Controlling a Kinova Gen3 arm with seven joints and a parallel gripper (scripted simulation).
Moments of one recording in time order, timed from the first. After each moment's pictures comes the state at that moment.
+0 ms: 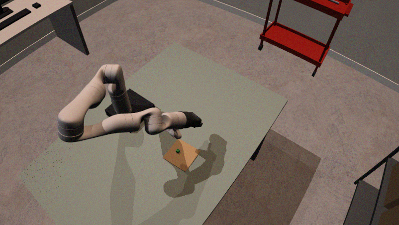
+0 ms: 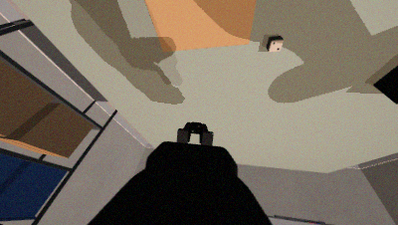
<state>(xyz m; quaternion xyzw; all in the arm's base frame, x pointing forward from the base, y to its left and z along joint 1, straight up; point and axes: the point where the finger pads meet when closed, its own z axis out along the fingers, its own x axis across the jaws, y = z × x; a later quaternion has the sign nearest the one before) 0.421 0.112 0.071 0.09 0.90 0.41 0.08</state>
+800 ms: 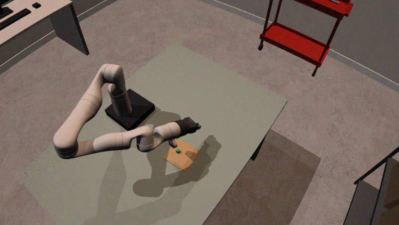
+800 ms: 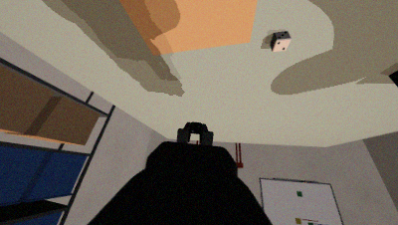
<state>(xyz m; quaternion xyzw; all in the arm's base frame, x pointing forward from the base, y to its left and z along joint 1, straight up) 0.419 0.099 0.060 0.12 0.85 0.51 0.07</state>
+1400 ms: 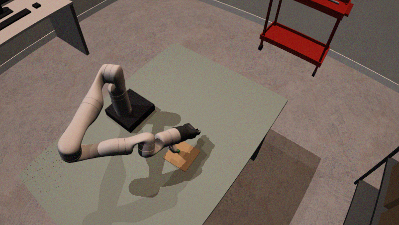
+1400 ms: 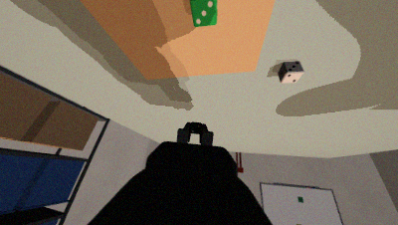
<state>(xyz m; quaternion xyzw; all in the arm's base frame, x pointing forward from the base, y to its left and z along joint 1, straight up) 0.420 0.097 0.012 0.12 0.85 0.51 0.07</state>
